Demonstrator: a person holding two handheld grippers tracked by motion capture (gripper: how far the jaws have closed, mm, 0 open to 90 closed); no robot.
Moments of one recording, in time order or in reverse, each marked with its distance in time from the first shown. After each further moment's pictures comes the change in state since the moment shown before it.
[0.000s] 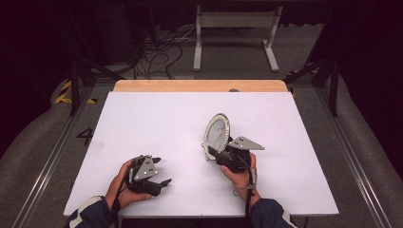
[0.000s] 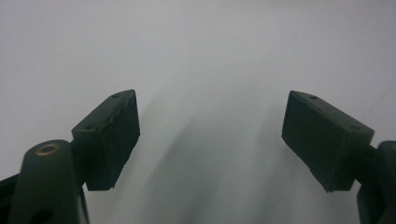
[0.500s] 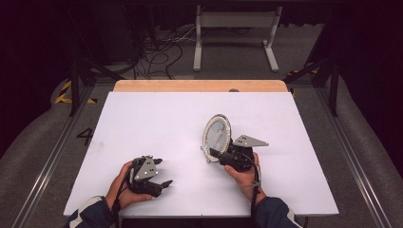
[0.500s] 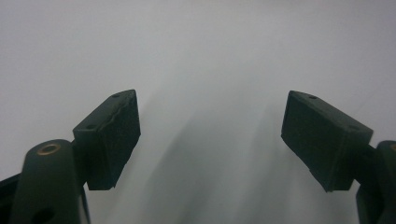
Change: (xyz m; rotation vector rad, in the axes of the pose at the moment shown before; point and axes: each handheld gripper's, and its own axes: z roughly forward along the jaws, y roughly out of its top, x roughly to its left) left arm -0.004 0.004 -0.001 -0.021 -0.035 -0.008; right arm -0.012 0.002 -0.005 0.039 0.109 0.022
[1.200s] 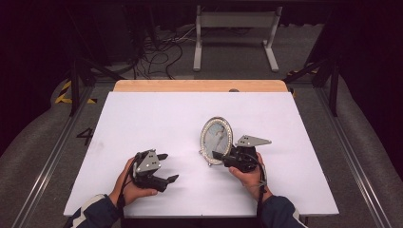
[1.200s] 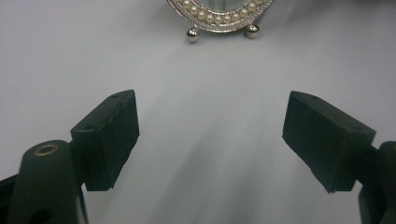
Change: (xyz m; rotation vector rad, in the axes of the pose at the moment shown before) left arm 0.011 0.024 0.011 -0.076 -0.041 -0.071; right arm -0.005 0.002 -0.011 0.066 0.068 -0.032
